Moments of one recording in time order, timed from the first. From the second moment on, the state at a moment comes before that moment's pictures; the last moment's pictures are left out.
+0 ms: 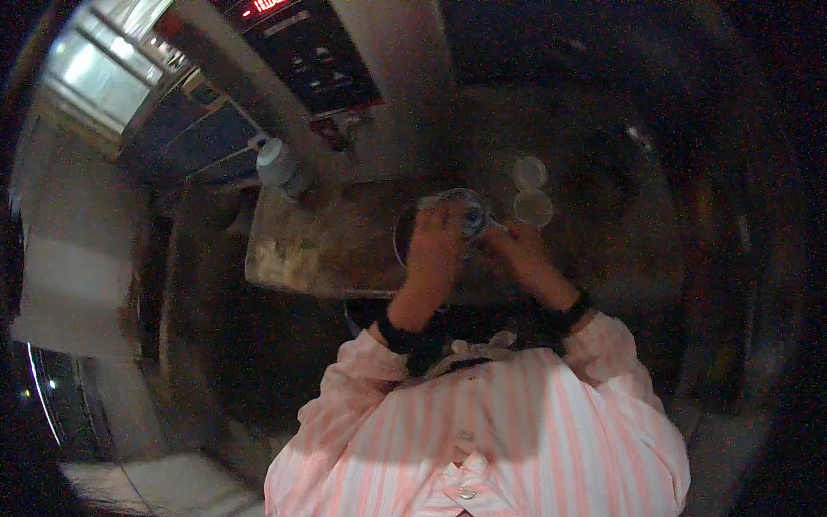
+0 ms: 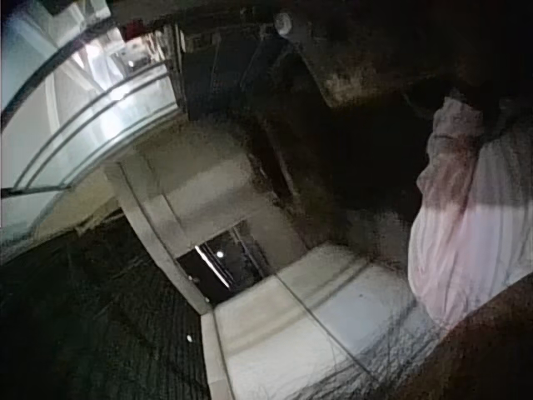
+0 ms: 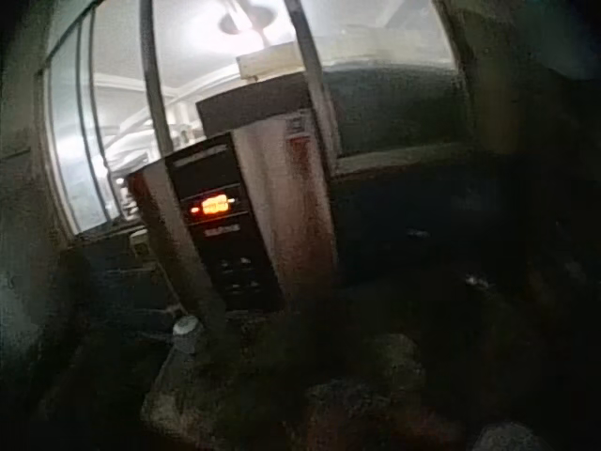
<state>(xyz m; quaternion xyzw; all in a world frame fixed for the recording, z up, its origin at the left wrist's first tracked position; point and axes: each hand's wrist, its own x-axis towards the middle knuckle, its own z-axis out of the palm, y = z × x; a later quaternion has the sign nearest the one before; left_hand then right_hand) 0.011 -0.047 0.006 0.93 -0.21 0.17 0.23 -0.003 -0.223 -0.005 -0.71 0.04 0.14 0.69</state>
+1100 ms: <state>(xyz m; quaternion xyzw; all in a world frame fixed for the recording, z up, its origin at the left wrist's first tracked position) -0.026 -0.088 -0.021 0.84 -0.05 0.10 0.54 0.033 -0.228 0.047 -0.97 -0.20 -0.03 0.16</state>
